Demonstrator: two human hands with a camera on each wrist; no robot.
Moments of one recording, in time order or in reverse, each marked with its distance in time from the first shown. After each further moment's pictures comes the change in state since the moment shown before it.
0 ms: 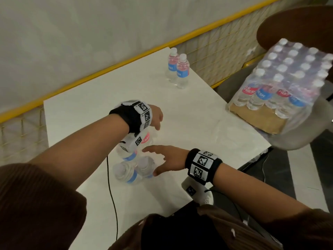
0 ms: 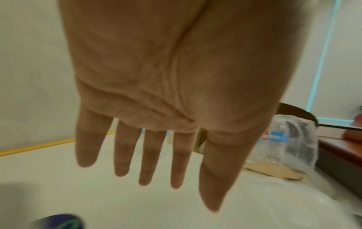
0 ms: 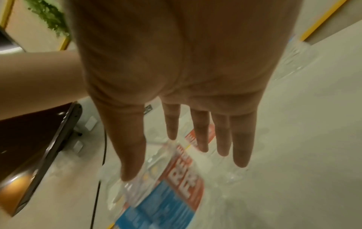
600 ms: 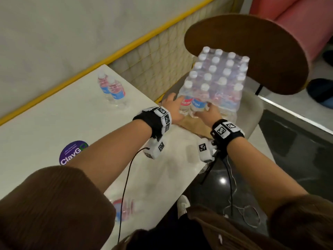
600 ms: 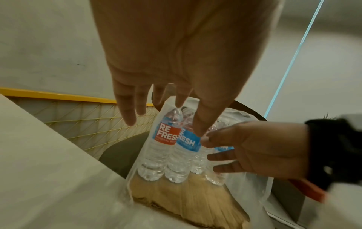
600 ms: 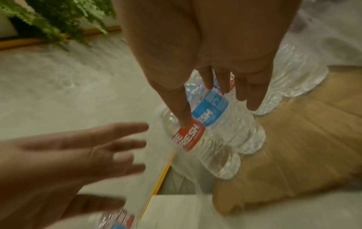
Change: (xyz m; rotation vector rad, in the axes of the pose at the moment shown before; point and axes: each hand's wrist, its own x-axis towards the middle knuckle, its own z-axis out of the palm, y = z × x) left_hand 0.120 0.220 -0.102 -0.352 0.362 0.312; right_hand -0.149 0.194 -0.201 0.522 1.126 0.604
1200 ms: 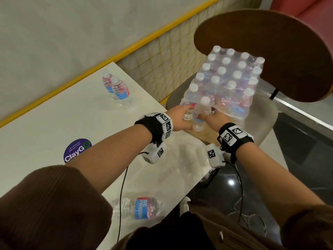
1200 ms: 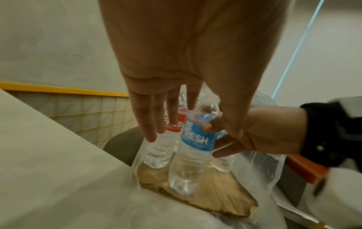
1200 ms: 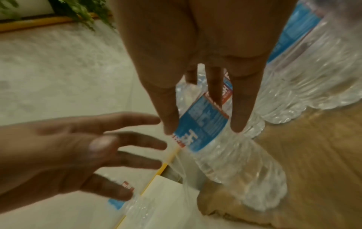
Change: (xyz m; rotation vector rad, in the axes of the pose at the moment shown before) left_hand 0.019 0.001 0.015 -0.199 -0.060 0.098; right_hand 0.032 0.011 -0.011 -0.084 -0.142 -0.005
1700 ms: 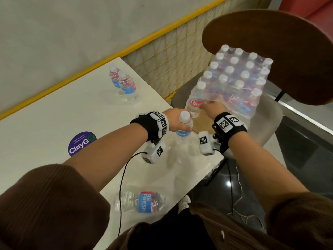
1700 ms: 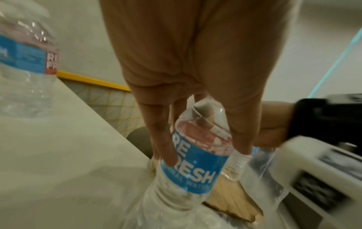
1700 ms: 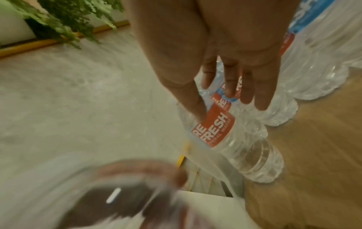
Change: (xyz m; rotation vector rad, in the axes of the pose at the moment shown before) left_hand -0.030 -0.016 -0.008 -0.057 -0.053 -0.081; right_hand -0.002 -0.042 0.015 0.026 0.050 0.028
